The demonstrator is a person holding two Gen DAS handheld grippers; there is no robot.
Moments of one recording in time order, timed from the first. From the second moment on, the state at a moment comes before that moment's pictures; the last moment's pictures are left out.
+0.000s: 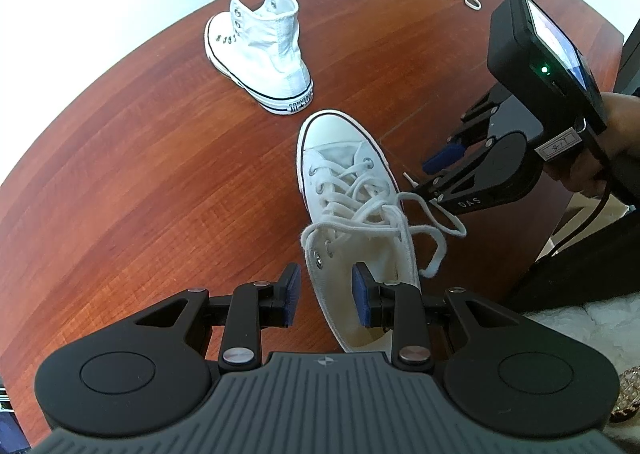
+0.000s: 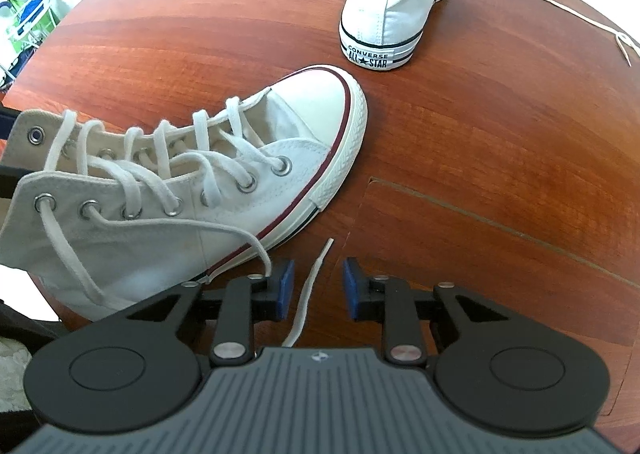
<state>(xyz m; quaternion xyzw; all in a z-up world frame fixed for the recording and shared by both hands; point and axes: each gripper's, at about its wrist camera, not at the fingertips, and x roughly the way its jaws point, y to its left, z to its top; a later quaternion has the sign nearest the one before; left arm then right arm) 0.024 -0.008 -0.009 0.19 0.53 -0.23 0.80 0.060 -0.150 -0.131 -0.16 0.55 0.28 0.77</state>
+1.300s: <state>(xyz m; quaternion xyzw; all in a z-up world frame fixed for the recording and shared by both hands) 0.020 0.017 -0.012 0.10 0.54 -0.23 0.80 0.053 -0.153 -0.090 -0.14 0.51 0.29 0.80</state>
